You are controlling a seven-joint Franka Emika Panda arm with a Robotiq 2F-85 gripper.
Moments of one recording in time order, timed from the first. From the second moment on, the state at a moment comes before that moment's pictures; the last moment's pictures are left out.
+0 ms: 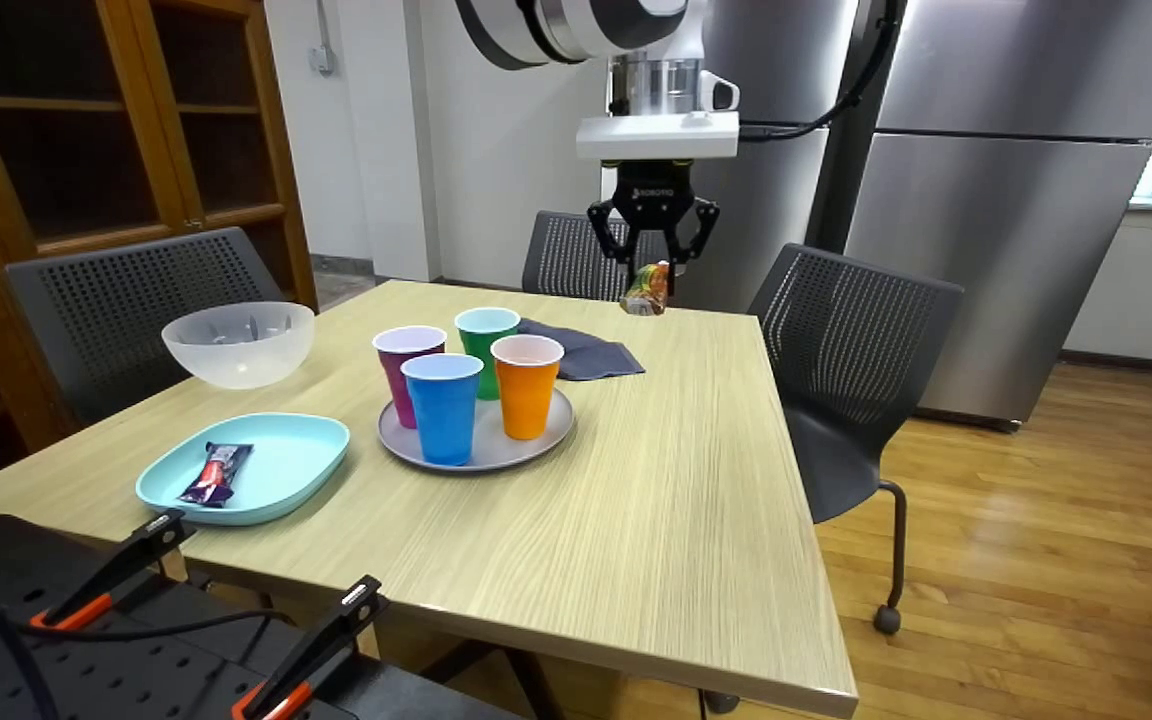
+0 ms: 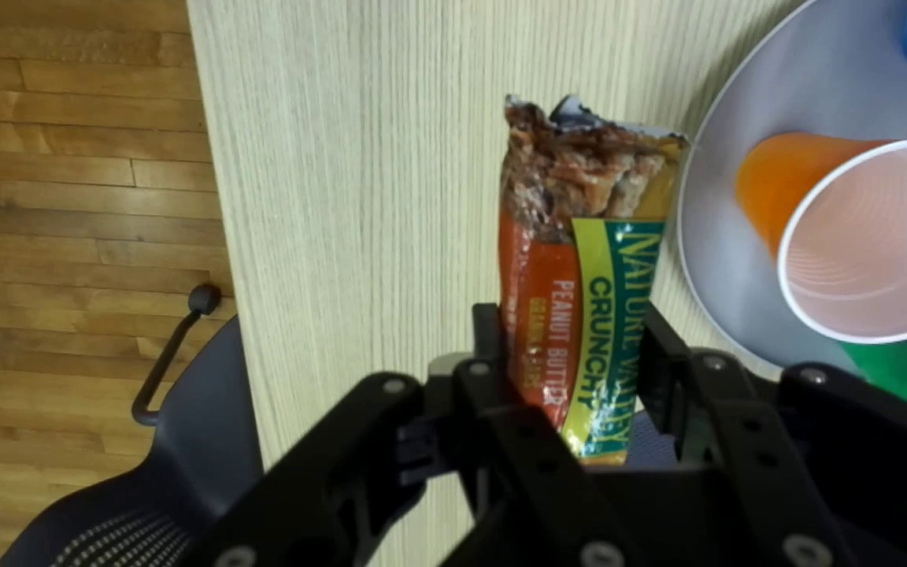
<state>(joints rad) -0.30 0.29 -0.08 -2.04 -0.04 2.44 -0.56</state>
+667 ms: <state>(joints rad) -0.17 0.13 -0.05 -2.30 -0.04 2.53 -0.65</state>
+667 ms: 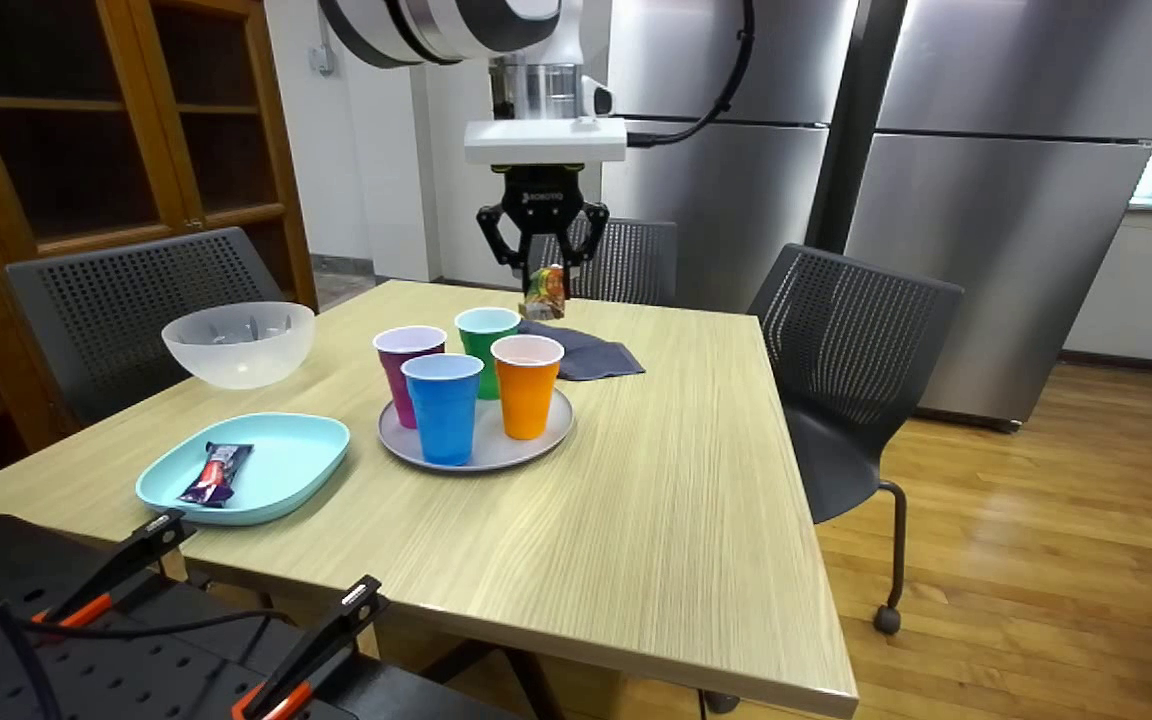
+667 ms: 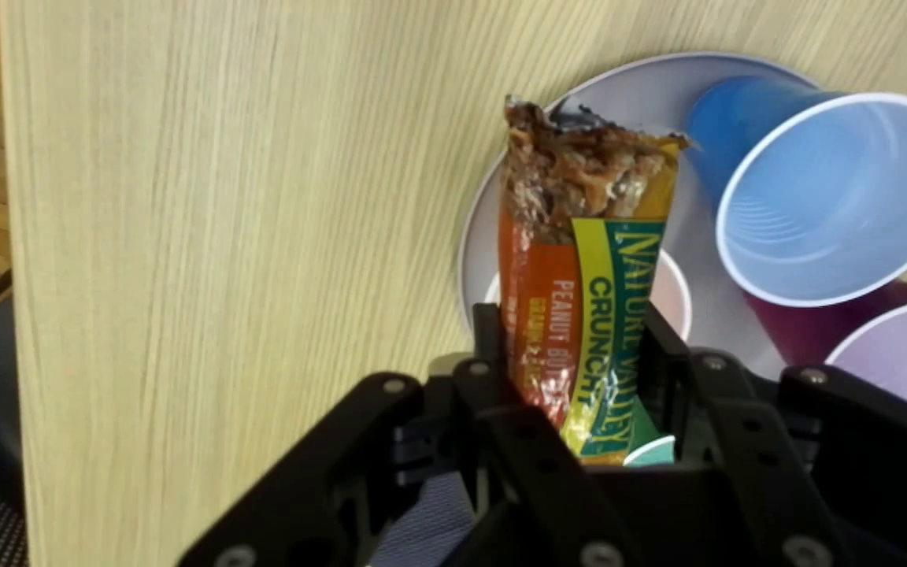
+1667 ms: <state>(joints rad) 0.04 -0.07 0.00 -2.62 -0.01 2.53 -0.72</state>
